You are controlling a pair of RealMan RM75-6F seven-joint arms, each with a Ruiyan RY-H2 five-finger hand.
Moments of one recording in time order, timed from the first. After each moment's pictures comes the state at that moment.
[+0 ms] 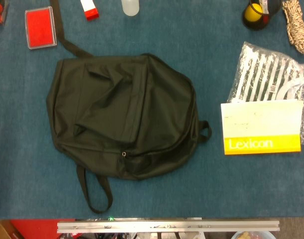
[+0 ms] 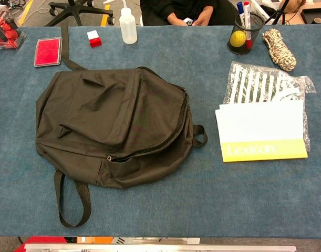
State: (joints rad) left arm -0.05 -1.08 -0.04 -1.69 1.51 1.58 0.03; right arm 0.12 -1.05 0.03 -1.44 -1.60 1.50 0.12
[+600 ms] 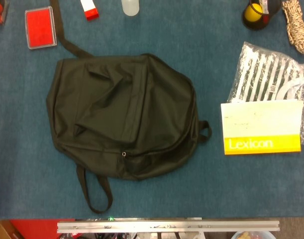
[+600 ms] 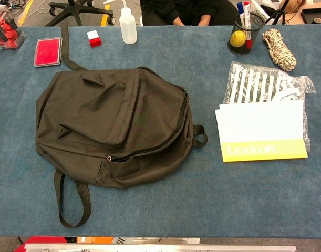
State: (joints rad) left arm -0.04 -1.07 -0.03 -1.72 1.53 1.57 0.04; right arm 0.17 -1.06 -0.04 -1.45 -1.71 1.38 0.05
